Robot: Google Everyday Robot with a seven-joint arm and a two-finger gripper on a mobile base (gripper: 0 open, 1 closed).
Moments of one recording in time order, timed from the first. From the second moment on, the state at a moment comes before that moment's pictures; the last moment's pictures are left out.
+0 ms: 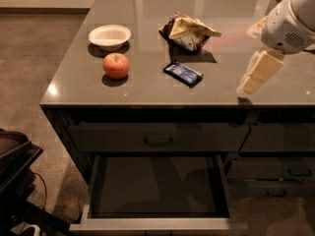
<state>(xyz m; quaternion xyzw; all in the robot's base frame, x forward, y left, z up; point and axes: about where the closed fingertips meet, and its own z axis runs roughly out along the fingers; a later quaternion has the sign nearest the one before) 0.540 -0.213 0.952 -0.57 0.78 0.02 0.26</state>
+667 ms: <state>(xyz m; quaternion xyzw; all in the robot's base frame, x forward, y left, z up) 0.563 -0.209 0.937 -0.53 0.79 0.05 0.29</state>
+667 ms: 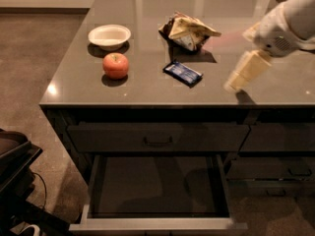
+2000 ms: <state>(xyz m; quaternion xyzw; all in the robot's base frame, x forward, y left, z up) 0.658 -0.089 0.897 -0.53 0.76 0.13 0.36</state>
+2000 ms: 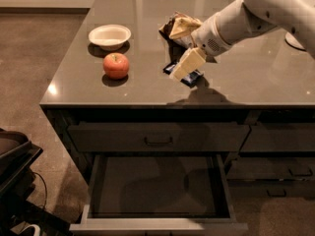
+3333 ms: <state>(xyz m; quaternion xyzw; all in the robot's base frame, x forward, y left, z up) 0.688 -0.085 0.830 -0.49 0.78 0.19 0.34</state>
